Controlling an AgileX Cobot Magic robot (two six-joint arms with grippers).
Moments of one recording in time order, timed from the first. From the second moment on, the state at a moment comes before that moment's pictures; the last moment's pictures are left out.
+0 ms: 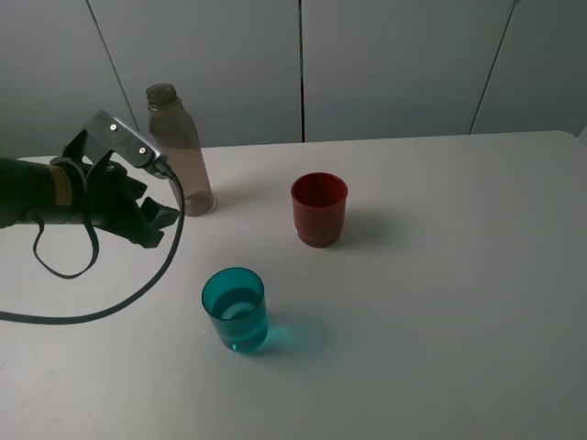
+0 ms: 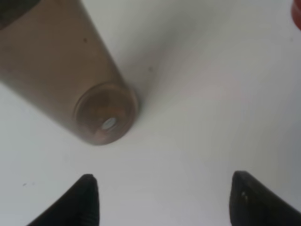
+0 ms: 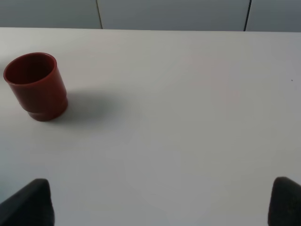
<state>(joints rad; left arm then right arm) -0.28 1.60 -0.60 0.77 -0.24 -0.34 0.05 0.00 -0.51 0.09 1.10 -0.04</state>
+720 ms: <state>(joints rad) -0.16 1.60 -0.50 1.15 -0.64 -0.52 0.05 0.00 -0.51 0.09 1.10 -0.04</state>
